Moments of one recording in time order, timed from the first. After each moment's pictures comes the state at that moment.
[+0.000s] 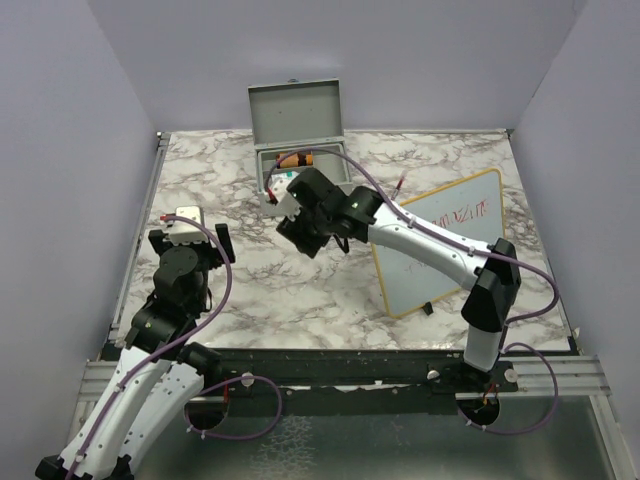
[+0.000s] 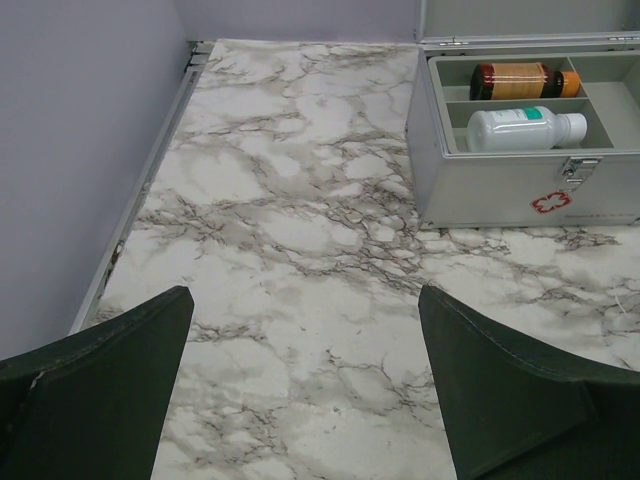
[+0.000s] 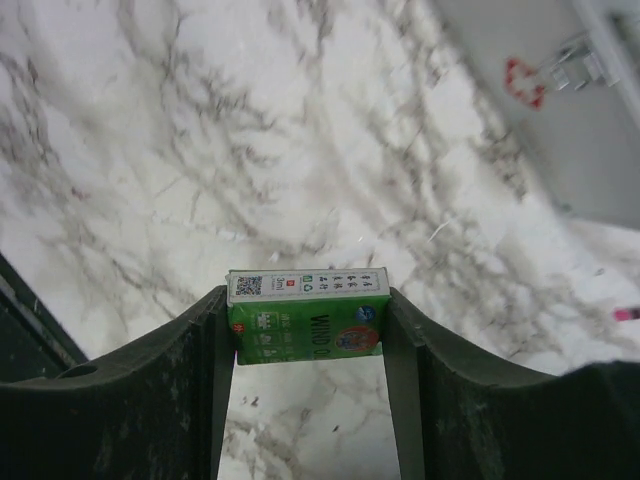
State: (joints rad) left arm -0.44 0.48 0.65 -0.36 -0.55 -0.07; right arm 0.98 1.83 1.71 -0.80 0.06 -0.12
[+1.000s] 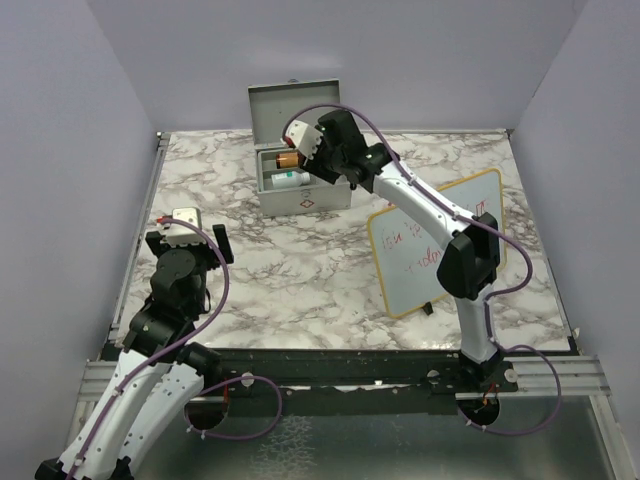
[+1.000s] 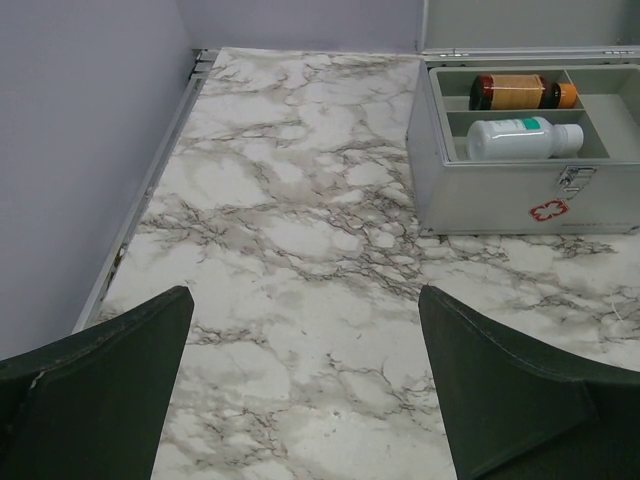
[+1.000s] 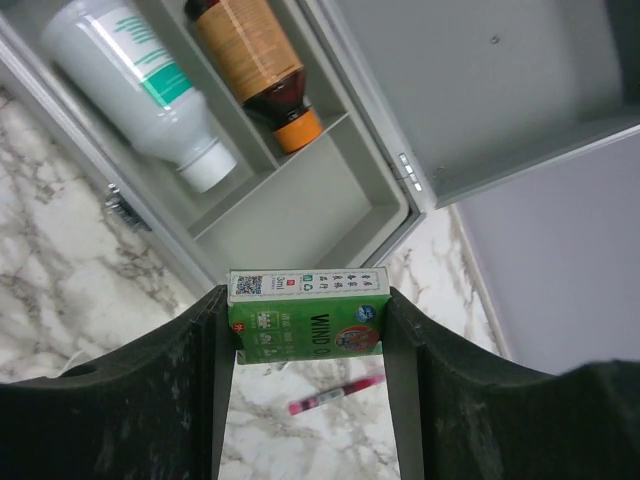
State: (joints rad) left arm -0.44 0.46 0.65 -0.36 -0.56 -0.07; right arm 0.69 2.06 2.00 -0.56 0.12 -0.65
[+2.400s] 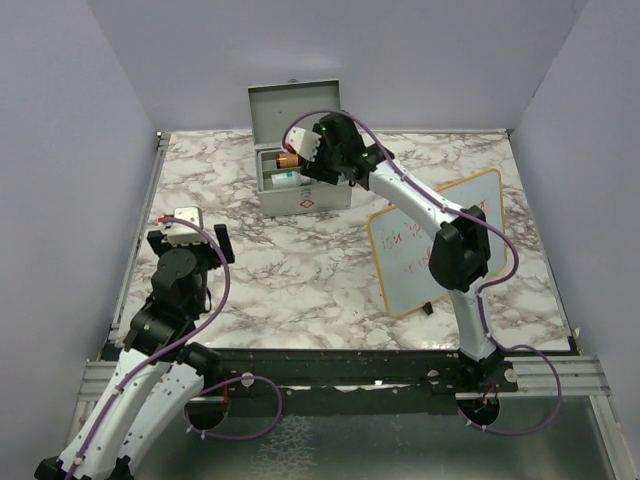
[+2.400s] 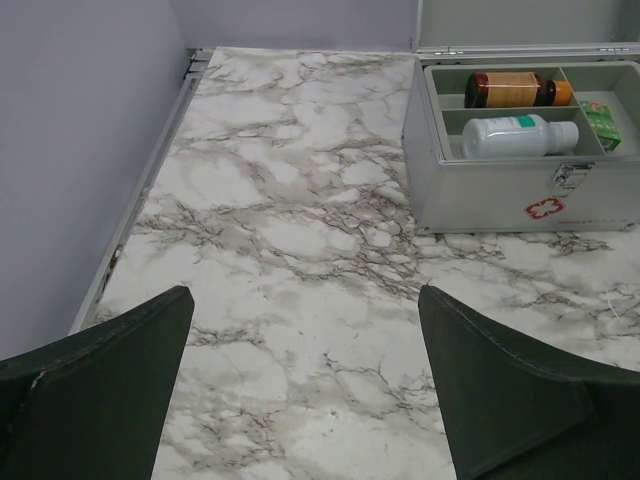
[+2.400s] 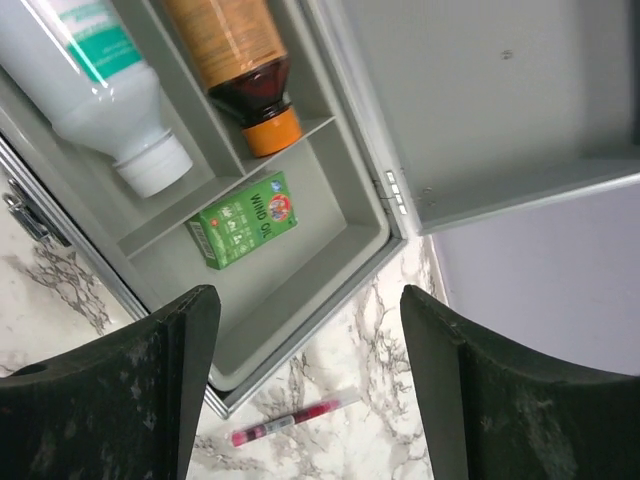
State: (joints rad) left arm -0.45 0.46 0.65 -0.36 -0.56 -0.07; right arm 0.65 2.19 2.06 -0.49 0.10 -0.87
